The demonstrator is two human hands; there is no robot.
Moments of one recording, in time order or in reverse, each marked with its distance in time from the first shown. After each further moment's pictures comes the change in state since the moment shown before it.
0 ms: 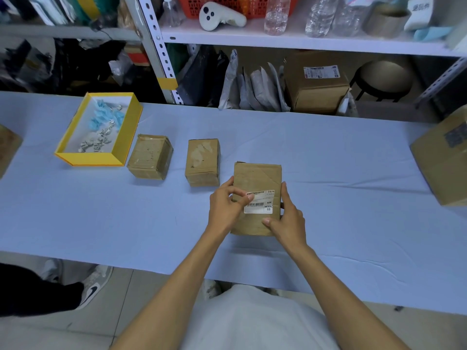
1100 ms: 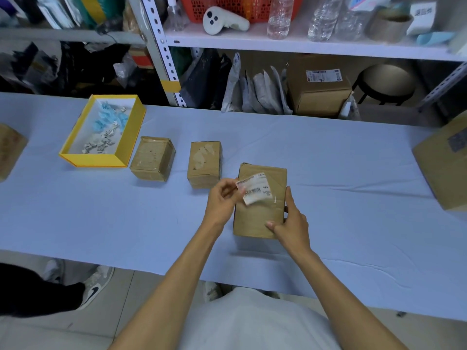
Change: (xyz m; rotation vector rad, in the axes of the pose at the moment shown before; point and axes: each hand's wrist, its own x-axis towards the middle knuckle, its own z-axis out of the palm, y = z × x) left_hand 0.008 0.003 -0.012 -0.340 -0.077 -0.009; right_hand 0.007 0.012 0.003 0.020 0.000 -0.010
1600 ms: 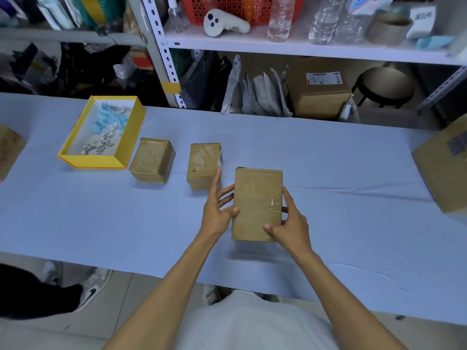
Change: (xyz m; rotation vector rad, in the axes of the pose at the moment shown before) left_hand -0.007 -0.018 -0.014 0.171 -0.002 0.003; right_hand 0.002 -0.003 -0.005 0.038 -0.023 -0.022
